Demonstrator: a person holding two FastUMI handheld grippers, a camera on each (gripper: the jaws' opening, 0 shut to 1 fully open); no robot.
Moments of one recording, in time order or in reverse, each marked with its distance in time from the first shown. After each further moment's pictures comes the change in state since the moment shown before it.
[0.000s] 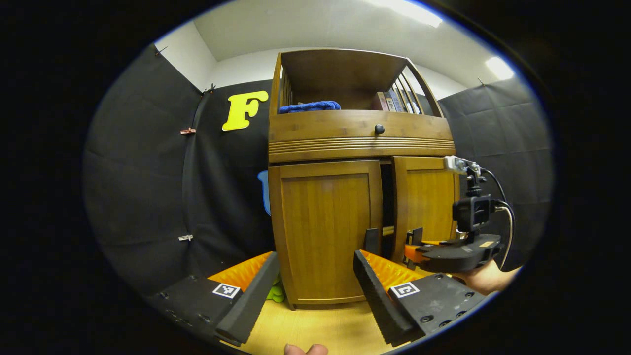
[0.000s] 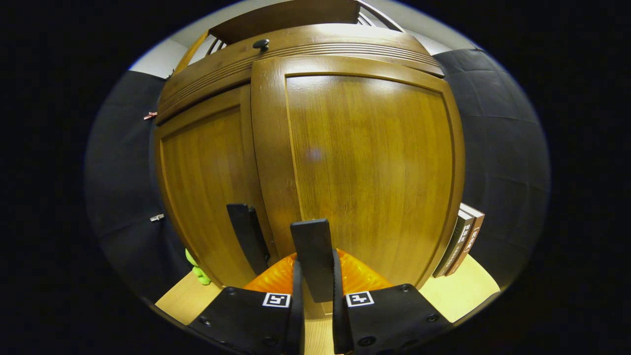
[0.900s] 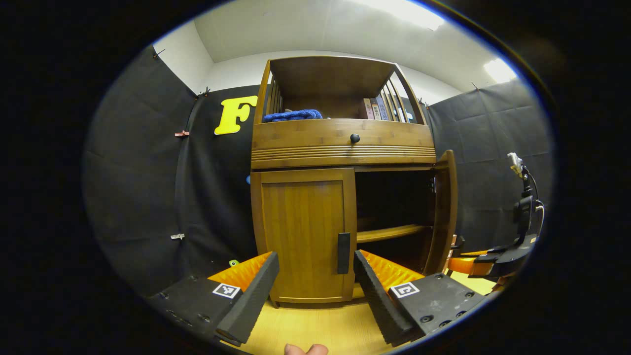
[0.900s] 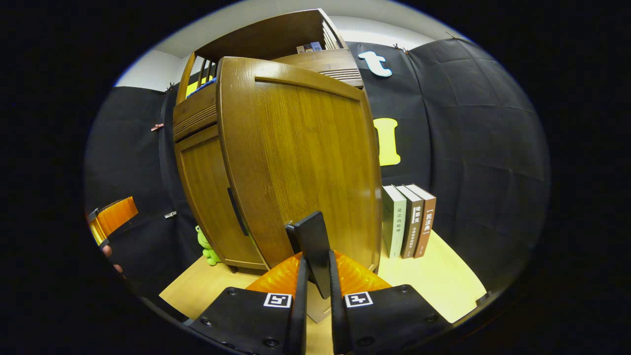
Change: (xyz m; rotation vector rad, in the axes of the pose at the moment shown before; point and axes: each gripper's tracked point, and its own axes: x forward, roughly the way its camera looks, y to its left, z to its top) left arm -0.019 -0.056 0.010 -0.014 -0.025 -0.047; right arm -0.137 -0.101 0.003 0.026 0.026 -0.008
